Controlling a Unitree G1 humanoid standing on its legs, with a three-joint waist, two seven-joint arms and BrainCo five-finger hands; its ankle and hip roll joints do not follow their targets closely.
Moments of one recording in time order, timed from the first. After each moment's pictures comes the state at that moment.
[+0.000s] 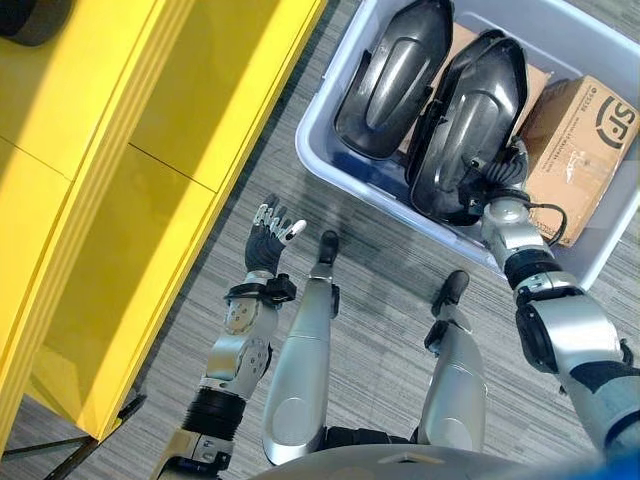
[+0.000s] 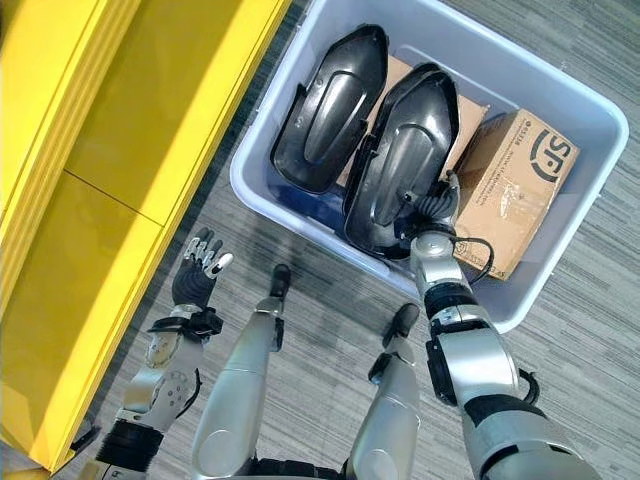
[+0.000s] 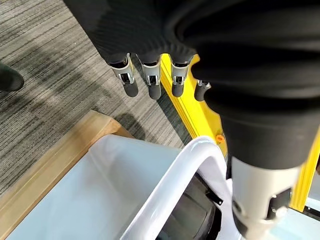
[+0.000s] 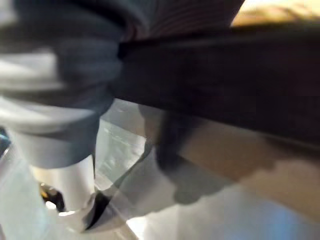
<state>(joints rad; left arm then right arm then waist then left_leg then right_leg) -0.09 0.22 -0.15 0.03 -0.58 -0.10 0.20 -0.87 -0.31 0.05 1.01 0.19 -0.09 -0.44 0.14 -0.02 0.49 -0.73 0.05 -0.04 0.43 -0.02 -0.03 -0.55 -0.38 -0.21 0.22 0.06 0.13</state>
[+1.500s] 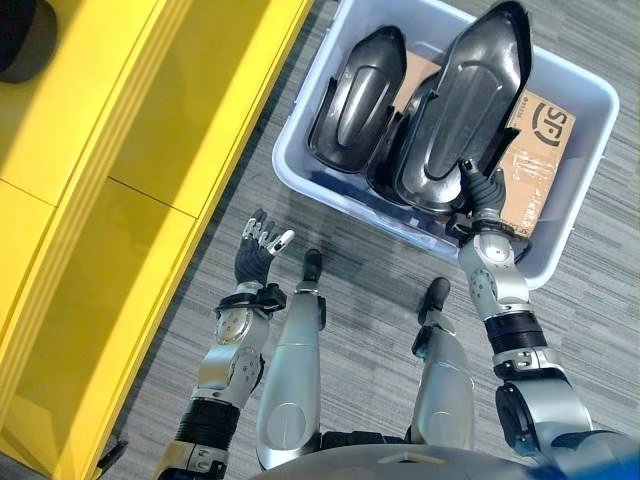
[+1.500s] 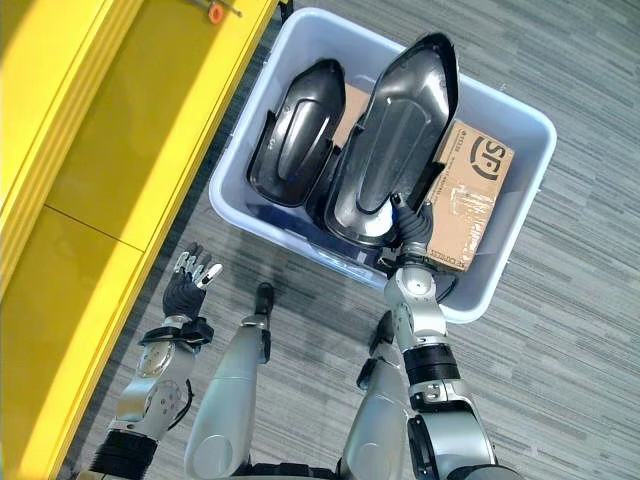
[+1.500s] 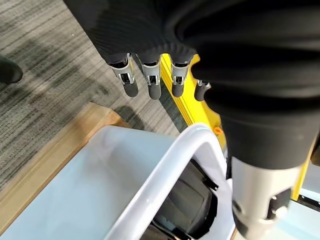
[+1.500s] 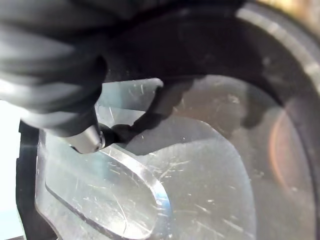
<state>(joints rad) -0.03 0.22 -0.10 0.06 -0.58 -0.09 0.18 -0.51 -0.16 -0.03 0.31 0.33 -0.05 -0.34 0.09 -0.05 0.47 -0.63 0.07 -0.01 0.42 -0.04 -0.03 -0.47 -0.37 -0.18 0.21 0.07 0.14</state>
